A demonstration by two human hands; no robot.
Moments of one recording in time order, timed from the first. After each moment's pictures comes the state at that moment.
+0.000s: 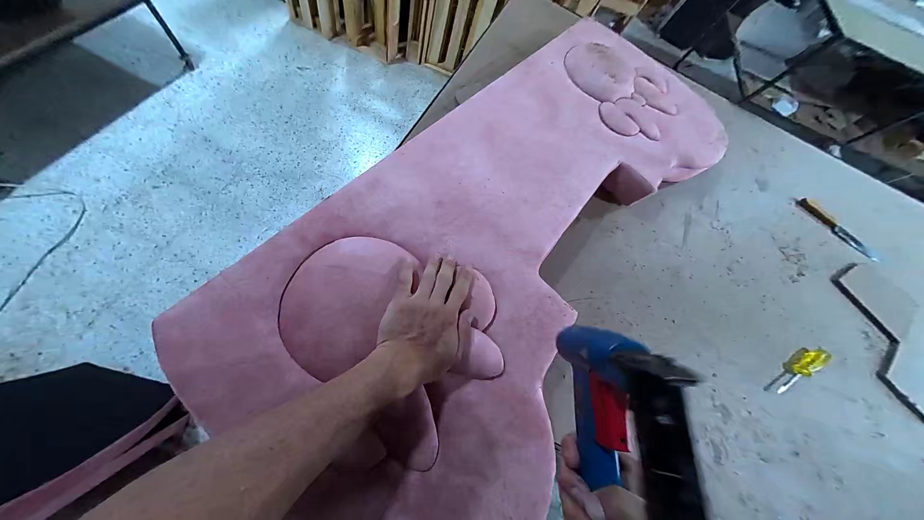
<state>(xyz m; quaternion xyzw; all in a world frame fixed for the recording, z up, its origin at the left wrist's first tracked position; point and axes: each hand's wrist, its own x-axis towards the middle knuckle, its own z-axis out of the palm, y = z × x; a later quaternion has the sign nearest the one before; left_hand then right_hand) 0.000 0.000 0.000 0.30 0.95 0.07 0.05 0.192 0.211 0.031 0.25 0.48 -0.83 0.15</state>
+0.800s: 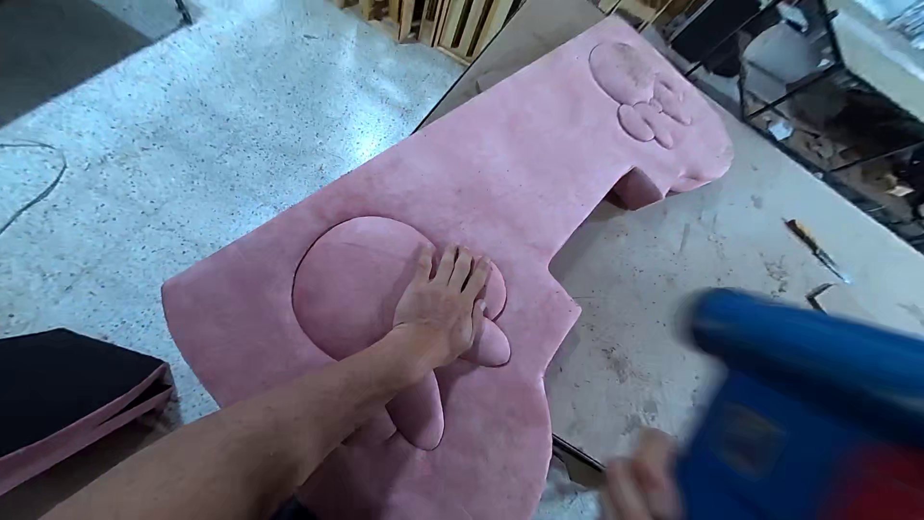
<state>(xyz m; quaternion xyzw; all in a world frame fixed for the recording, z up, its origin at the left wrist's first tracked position) -0.001 0.001 -0.001 0.31 0.94 0.09 0.05 0.170 0.160 0.114 0.15 0.58 -0.79 0.09</state>
